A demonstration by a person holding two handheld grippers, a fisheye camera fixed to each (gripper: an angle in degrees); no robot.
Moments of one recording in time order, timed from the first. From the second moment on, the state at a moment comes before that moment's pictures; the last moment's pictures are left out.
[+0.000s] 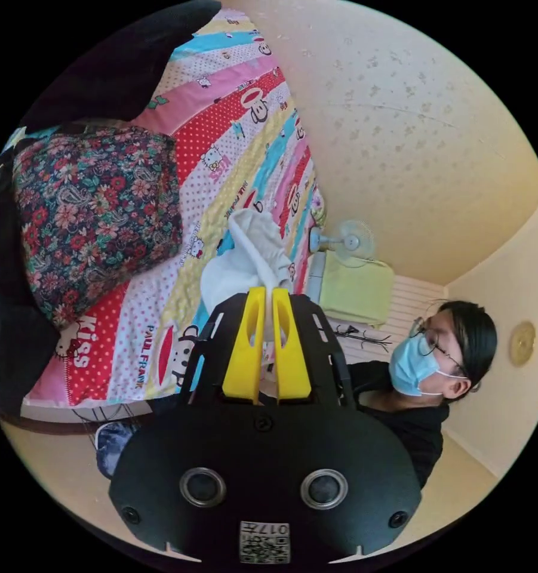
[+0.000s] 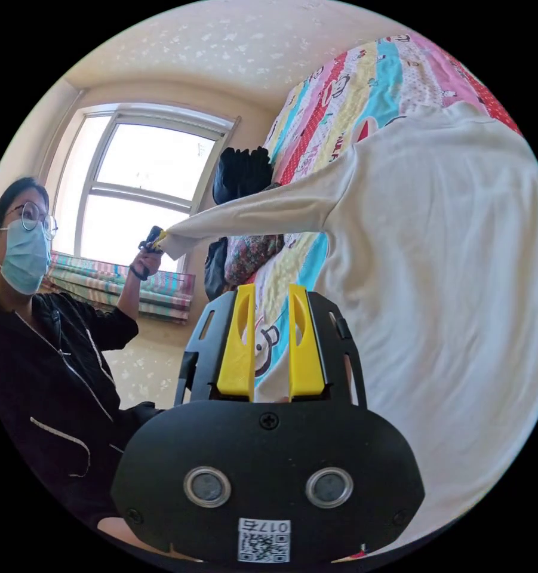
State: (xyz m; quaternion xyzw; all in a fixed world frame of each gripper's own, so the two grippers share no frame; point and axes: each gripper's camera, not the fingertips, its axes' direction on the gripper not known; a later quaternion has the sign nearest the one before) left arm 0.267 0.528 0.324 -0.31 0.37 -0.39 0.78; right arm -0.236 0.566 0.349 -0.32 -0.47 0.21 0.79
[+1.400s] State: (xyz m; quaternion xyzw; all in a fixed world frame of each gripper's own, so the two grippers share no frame) left arm 0.373 0.827 0.328 -0.14 0.08 0.04 0.99; right arm -0.853 0.177 0.300 -0.29 -0.46 -0.61 0.58
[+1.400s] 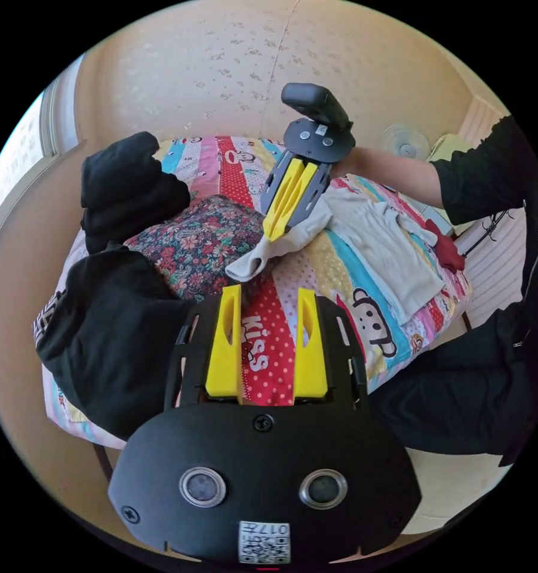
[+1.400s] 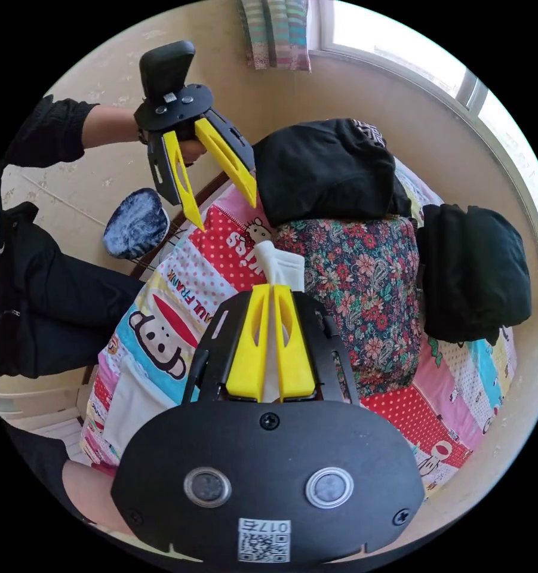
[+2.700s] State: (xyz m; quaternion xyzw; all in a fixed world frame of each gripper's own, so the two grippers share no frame) left arm 0.354 0.972 0.417 -0.17 0.25 -0.33 0.89; right arm -0.486 0.265 0.309 -0.35 -0.19 -0.02 0.92
